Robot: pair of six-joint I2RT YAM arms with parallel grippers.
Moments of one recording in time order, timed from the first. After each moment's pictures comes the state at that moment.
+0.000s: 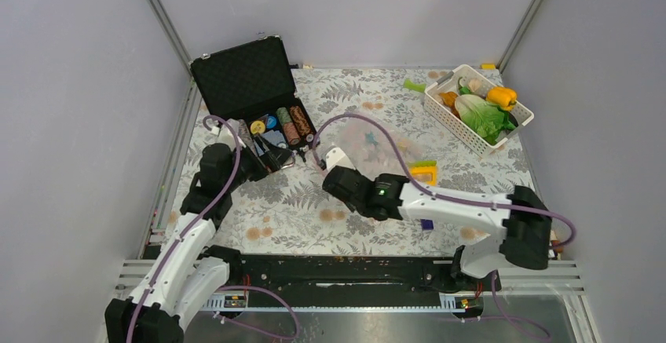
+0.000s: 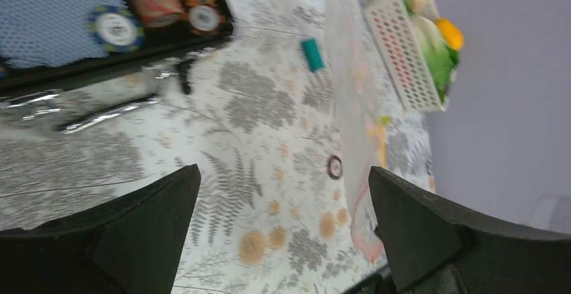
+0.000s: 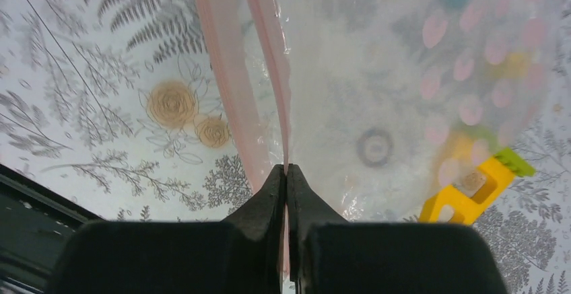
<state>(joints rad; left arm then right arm) -0.18 0.79 0.55 -0.16 0.29 -0.73 1.19 1.52 1.11 -0.62 0.49 0.29</state>
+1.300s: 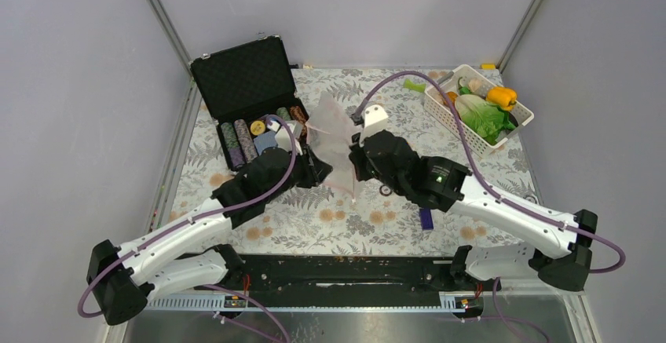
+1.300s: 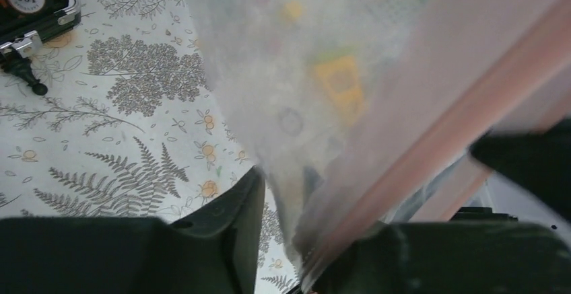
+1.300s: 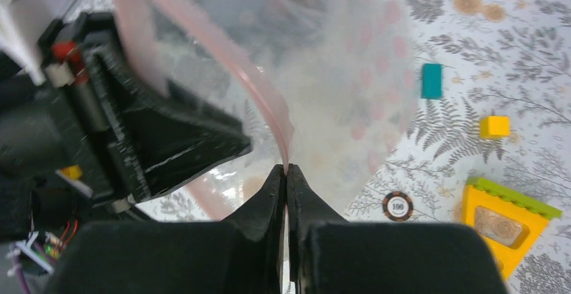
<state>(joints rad) -0.83 0.96 0.72 -0.12 -0.11 -0.70 1.12 1.23 1.26 -0.56 0.44 0.38</state>
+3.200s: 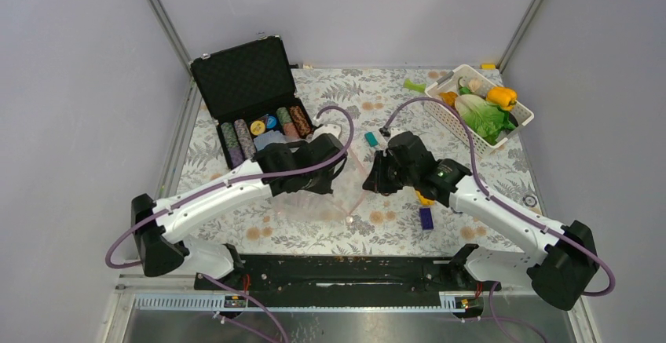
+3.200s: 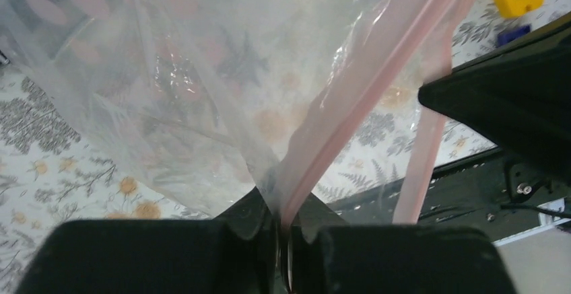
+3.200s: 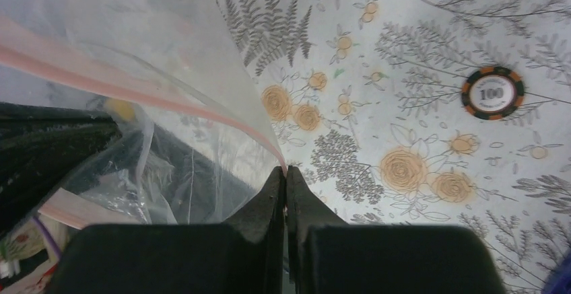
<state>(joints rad) -1.03 1.39 1.35 -0.97 -0.32 -0.66 0.75 1.16 0.90 -0.51 -0.10 0.68</state>
